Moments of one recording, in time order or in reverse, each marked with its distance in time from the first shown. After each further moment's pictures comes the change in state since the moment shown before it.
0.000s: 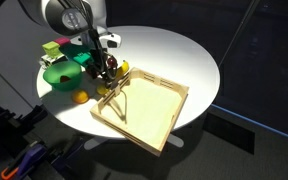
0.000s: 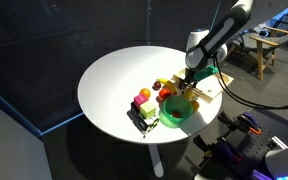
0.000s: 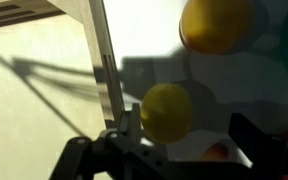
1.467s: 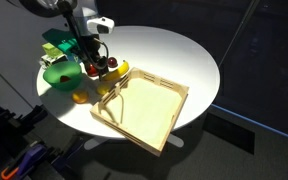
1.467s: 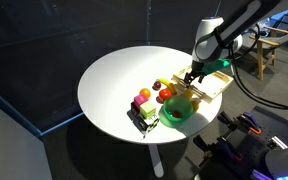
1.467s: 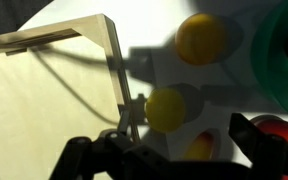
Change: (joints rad) arm -0.003 -0.195 -0.010 -0.133 0.000 -0.013 0.004
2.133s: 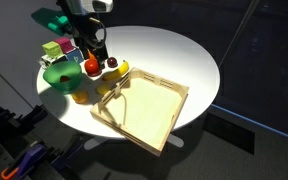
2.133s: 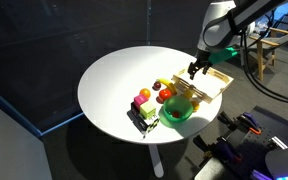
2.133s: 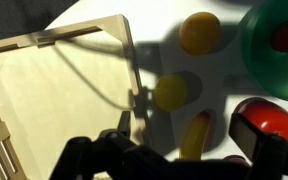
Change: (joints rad) arm -0.001 -0.146 -0.023 -0.026 -0.026 -0.077 0.003
